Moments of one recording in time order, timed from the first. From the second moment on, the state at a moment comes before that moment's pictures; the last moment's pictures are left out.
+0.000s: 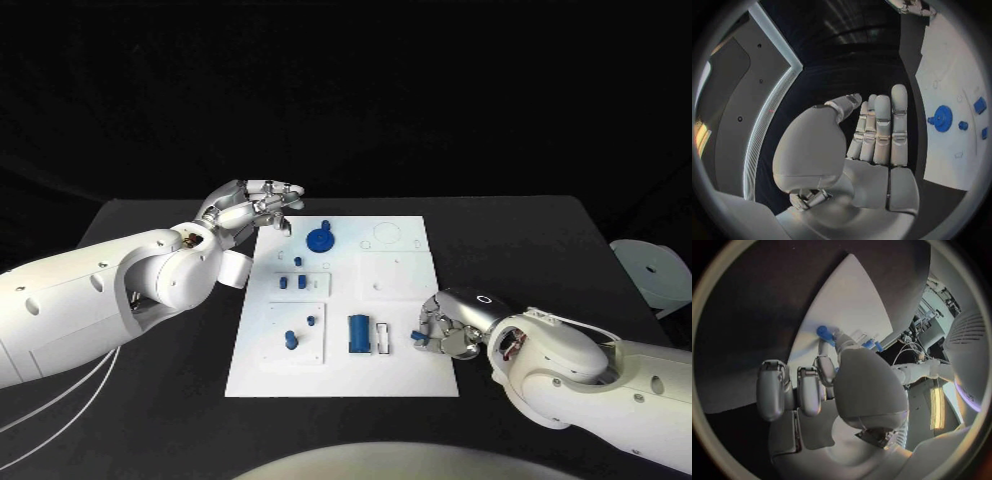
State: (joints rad) left arm 1.10 -0.92 0.05 1.53 -0.11 -0.18 0.34; left_hand 1.32 -0.20 0.56 0.04 0.21 0.96 0.16 0.27 0.26 1.18 0.09 0.27 0.15 1.14 0.01 1.13 0.41 0.17 1.10 0.10 0.88 0.49; right arm 0.97 -0.99 -0.12 1.85 -1.65 -0.33 -0.46; right_hand 1.41 -0.12 0.17 0.22 0.11 0.98 0.06 0.44 0.58 1.38 0.00 1.18 1.25 1.47 -0.07 1.48 1.31 0.04 1.47 0.05 1.39 1.31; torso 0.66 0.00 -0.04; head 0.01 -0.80
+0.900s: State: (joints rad) left arm 1.10 -0.92 0.05 1.53 -0.11 -0.18 0.34; left_hand 1.32 -0.20 0.56 0.04 0.21 0.96 0.16 0.26 0.26 1.18 0.09 0.27 0.15 1.14 0.01 1.13 0.41 0.17 1.10 0.10 0.88 0.49; right arm 0.97 -0.97 -0.13 1.89 -1.42 -0.49 -0.41; right_hand 1.25 -0.17 0.60 0.23 0.06 0.97 0.06 0.48 0.57 1.41 -0.02 1.19 1.27 1.47 -0.08 1.48 1.31 0.04 1.47 0.04 1.40 1.31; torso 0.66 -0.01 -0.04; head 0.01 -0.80
